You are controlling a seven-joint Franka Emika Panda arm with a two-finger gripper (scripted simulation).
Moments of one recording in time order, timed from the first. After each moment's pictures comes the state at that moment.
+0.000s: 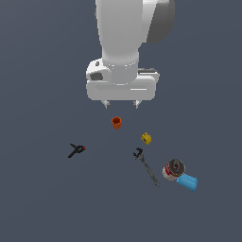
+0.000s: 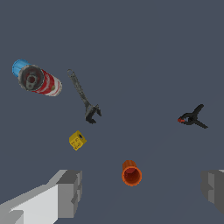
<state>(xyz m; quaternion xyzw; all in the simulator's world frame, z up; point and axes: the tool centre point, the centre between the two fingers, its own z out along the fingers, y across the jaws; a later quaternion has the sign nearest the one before) 0.000 0.002 0.311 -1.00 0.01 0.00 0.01</state>
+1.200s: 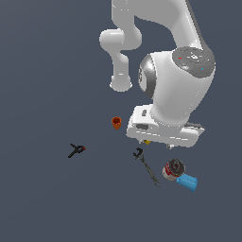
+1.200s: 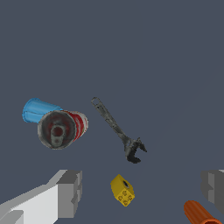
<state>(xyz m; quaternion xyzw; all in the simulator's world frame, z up) 0.100 0.118 0.226 -1.00 0.10 0.00 0.00</state>
